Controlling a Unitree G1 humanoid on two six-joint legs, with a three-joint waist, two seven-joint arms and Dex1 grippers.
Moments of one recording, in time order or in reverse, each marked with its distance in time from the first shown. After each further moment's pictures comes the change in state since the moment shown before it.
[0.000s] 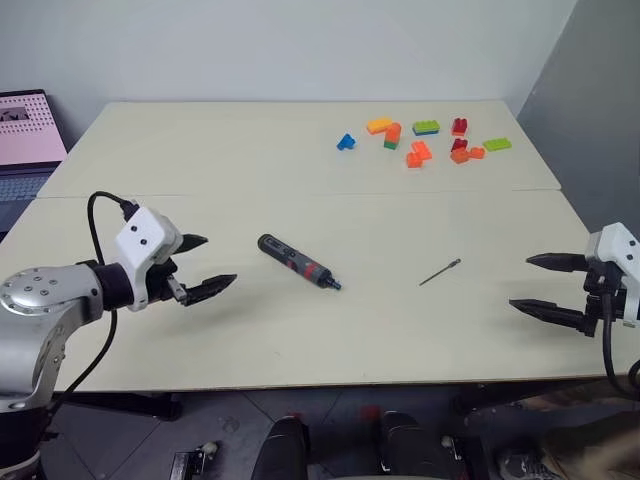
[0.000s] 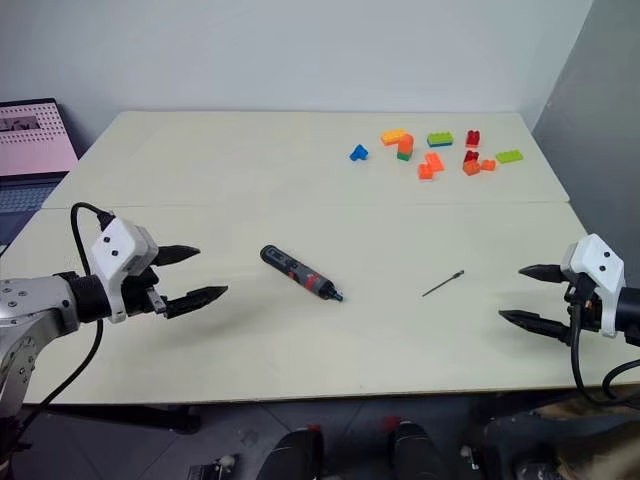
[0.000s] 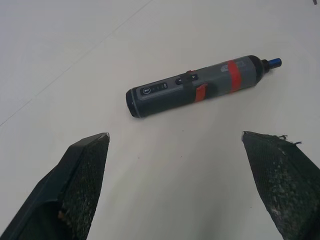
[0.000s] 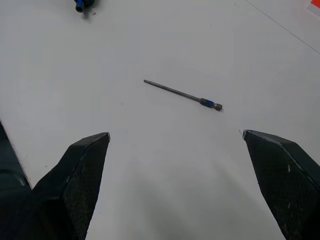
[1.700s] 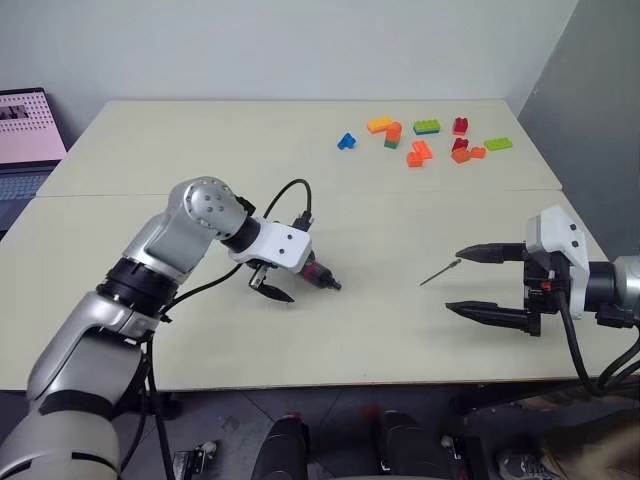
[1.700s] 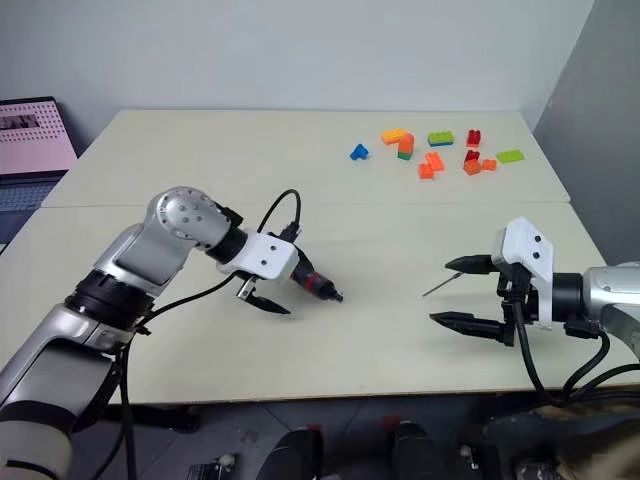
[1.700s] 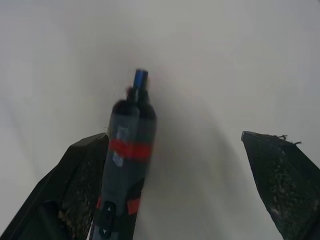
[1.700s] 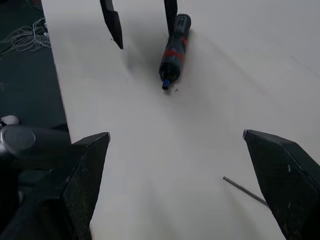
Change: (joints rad) left arm -0.832 -0.227 -0.806 0.640 0.542 -0.684 -0.612; right arm -0.205 0.035 0.131 -0.381 0.257 0.337 -0.161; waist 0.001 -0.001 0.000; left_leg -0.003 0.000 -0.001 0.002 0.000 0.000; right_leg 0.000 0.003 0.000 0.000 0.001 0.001
